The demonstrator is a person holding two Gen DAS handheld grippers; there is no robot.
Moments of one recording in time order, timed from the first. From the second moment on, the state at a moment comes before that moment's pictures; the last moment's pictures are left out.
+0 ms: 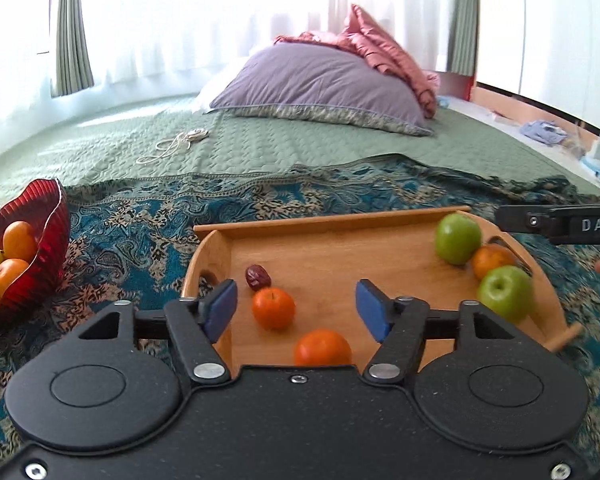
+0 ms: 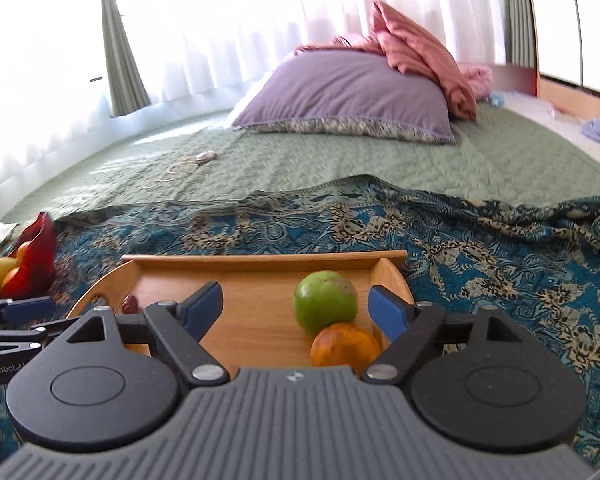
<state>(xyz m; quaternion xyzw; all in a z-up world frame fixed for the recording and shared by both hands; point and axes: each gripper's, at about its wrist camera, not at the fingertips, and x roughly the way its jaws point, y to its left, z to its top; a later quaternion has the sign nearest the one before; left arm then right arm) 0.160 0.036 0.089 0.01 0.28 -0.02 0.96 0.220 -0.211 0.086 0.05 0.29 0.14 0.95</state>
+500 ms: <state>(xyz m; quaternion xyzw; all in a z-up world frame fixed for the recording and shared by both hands) 0.080 0.021 0.060 0.02 0.28 -0.03 0.96 0.123 -0.202 0.069 -0.03 0.25 0.17 0.95</state>
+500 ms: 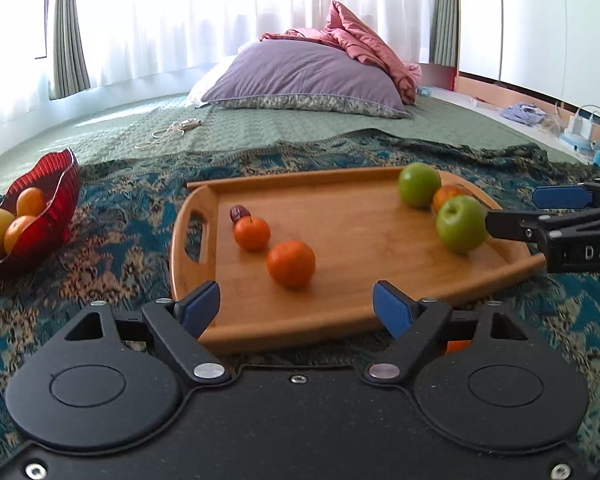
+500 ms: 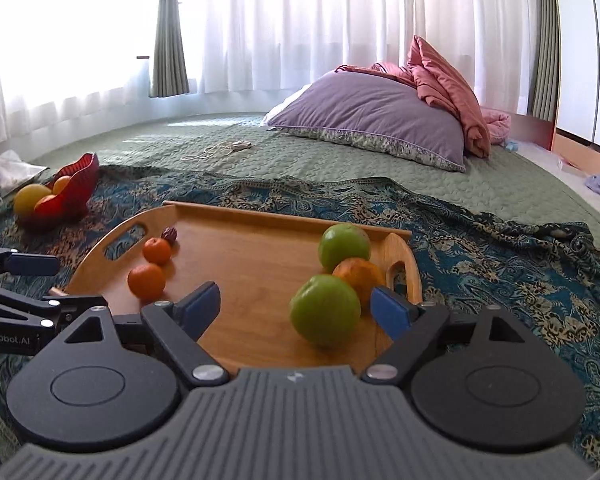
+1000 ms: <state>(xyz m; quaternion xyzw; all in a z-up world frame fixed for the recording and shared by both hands) 0.059 0.023 0.030 0.01 0.31 -0.05 0.95 0.065 -0.178 0.032 -0.11 0.24 0.22 0.94</state>
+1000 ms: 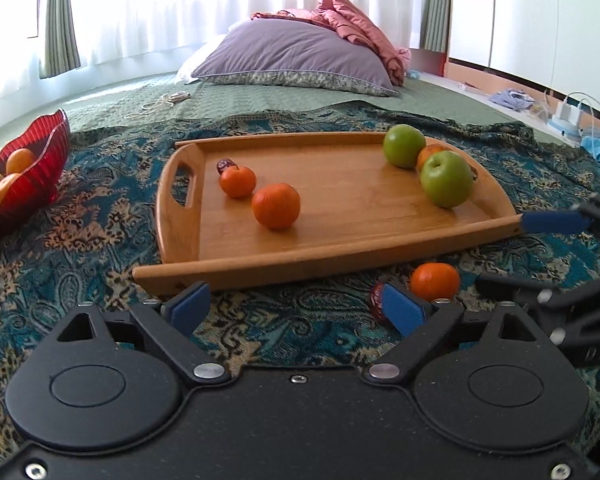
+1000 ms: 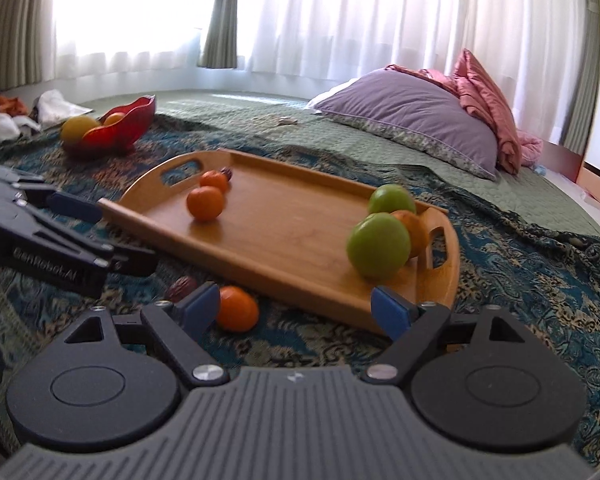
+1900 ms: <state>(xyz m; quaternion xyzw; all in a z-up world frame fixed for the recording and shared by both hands) 0.082 -0.003 0.014 -0.02 0.34 -0.12 0.93 0.058 -0.155 -0.005 -0.08 0.26 0.23 0.93</state>
